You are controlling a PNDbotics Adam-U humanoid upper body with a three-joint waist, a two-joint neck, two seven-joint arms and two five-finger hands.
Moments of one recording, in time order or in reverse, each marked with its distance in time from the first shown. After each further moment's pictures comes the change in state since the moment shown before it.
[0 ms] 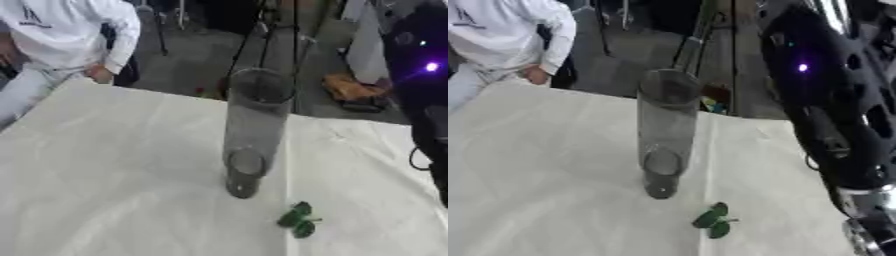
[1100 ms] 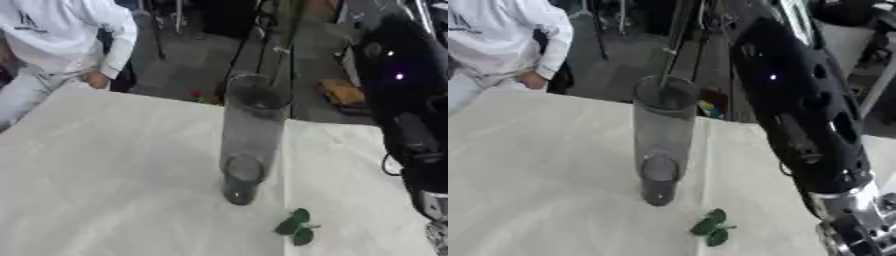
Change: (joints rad) left arm -0.007 -0.017 0.000 0.000 0.004 0.000 -0.001; right arm 0.010 0.024 -0.005 -0.004 -0.030 -0.004 0.014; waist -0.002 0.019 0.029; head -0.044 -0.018
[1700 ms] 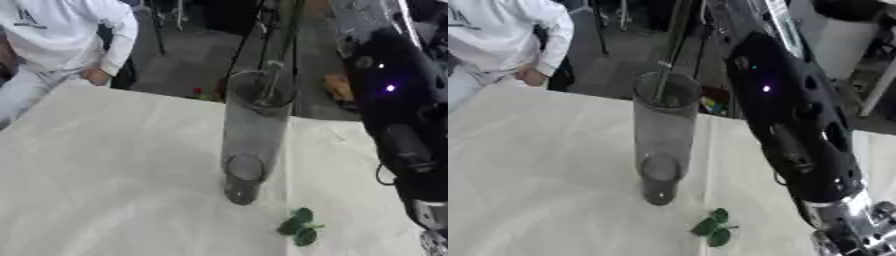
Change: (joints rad) left arm -0.007 -0.009 0.000 0.000 0.000 -0.002 0.002; right arm 0.018 0.012 -0.014 0.003 -0.033 -0.008 0.005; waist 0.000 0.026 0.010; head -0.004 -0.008
